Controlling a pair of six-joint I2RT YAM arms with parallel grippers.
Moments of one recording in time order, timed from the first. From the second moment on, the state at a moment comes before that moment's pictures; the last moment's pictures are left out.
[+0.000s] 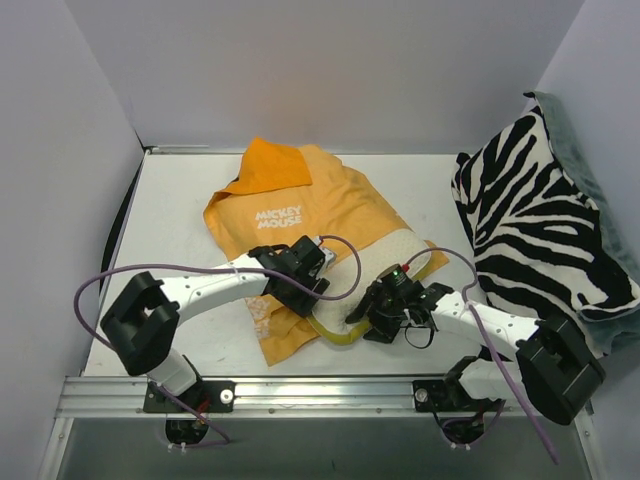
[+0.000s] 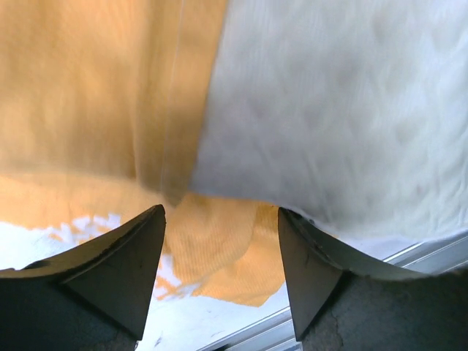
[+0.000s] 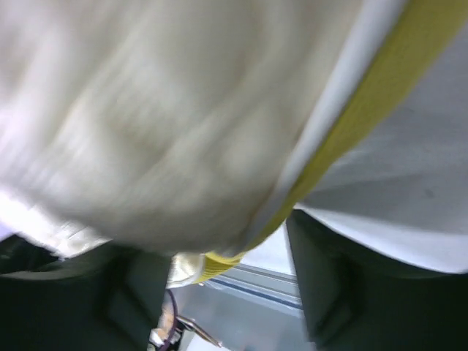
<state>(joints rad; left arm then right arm) -0.89 1.61 1.09 -0.68 -0.04 -0.23 0.69 1.22 0.48 -0.37 -0.20 1.30</state>
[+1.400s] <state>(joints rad) -0.96 1.25 1.04 -0.78 0.22 -0.07 0.73 1.80 0.63 0.49 -0.21 1.52</state>
